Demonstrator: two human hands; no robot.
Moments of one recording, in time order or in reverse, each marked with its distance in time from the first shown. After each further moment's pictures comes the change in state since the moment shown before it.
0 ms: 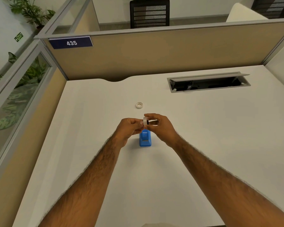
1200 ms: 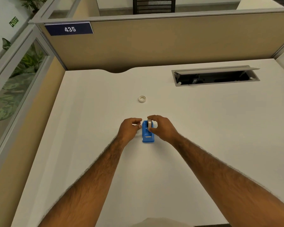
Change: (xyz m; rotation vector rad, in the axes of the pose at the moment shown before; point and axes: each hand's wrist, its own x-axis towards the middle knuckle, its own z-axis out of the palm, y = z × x) left_hand 0.019 -0.037 -0.006 0.371 0.173 0.022; right_hand 0.023 0.031 0.014 -0.564 -0.118 0.054
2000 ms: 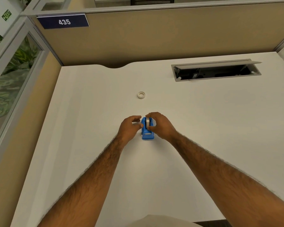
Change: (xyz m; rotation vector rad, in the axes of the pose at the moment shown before) left_hand 0.001 -0.009 0.007 -0.021 -0.038 -0.032; right_hand 0.007 0.009 0.016 0.026 -0.005 0.011
